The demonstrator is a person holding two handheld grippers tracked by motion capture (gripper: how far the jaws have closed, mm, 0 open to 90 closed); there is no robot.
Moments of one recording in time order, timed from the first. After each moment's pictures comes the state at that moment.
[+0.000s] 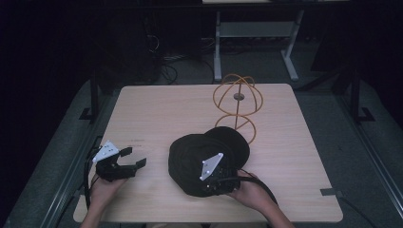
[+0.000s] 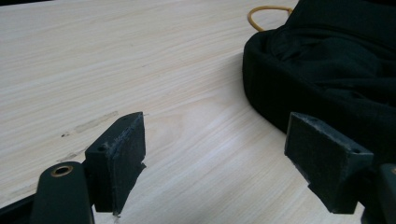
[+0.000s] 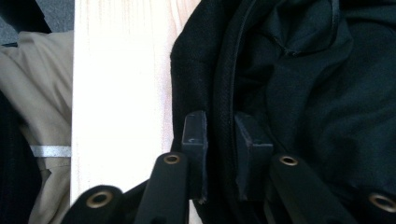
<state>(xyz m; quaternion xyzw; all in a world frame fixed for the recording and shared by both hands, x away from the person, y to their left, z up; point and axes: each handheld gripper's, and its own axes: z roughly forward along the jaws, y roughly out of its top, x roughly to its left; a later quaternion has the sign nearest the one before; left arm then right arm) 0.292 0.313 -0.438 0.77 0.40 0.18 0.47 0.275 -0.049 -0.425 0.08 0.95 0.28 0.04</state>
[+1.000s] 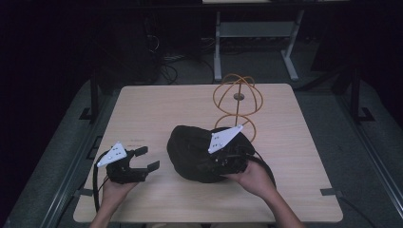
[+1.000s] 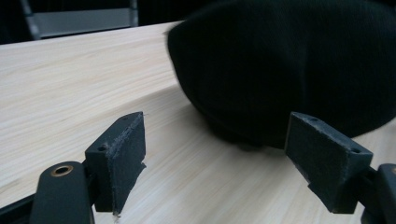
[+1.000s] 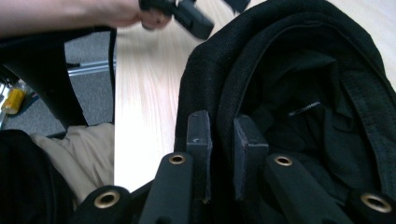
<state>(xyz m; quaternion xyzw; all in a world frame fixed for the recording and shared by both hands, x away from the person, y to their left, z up) 0.280 0.274 -0.425 0.75 0.32 0.14 0.56 0.289 -0.067 -0.344 0.12 0.90 0.41 0.03</state>
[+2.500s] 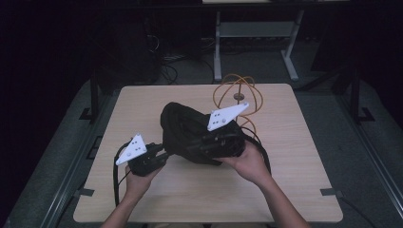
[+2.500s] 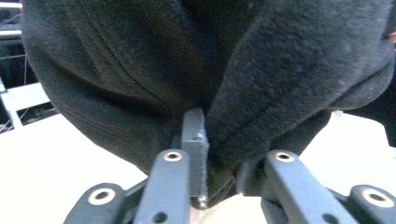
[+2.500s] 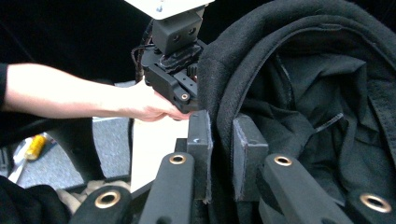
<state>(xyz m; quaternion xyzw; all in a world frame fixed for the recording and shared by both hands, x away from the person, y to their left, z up) 0.286 0.211 -0.390 0.73 0.23 0.18 0.62 0.300 -0.061 -0.289 0.12 0.86 0.50 0.01</state>
